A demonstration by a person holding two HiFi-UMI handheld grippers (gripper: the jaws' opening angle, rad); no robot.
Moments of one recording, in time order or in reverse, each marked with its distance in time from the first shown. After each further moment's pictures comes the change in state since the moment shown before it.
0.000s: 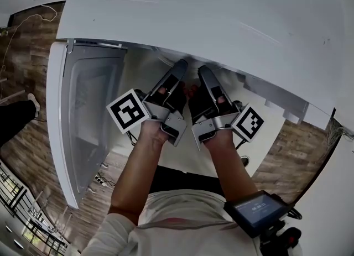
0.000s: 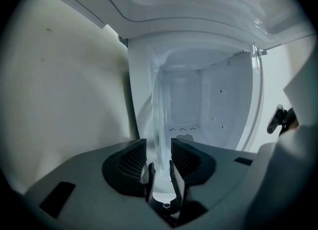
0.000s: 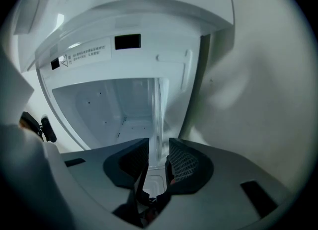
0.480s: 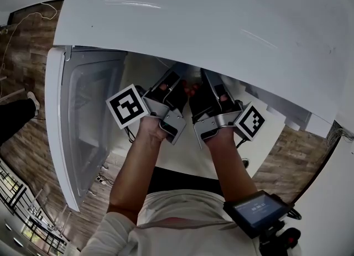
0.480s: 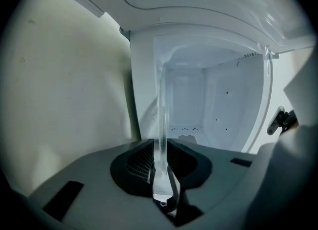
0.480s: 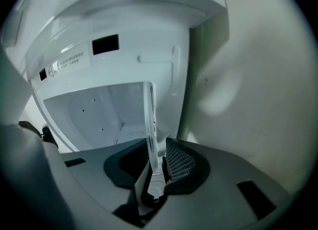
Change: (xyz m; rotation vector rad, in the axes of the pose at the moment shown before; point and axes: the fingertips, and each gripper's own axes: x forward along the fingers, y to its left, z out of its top) left arm 0.006 0.001 0.002 -0.031 0.038 0.004; right arm 0.003 -0.004 0.006 0.067 -0.029 -0.001
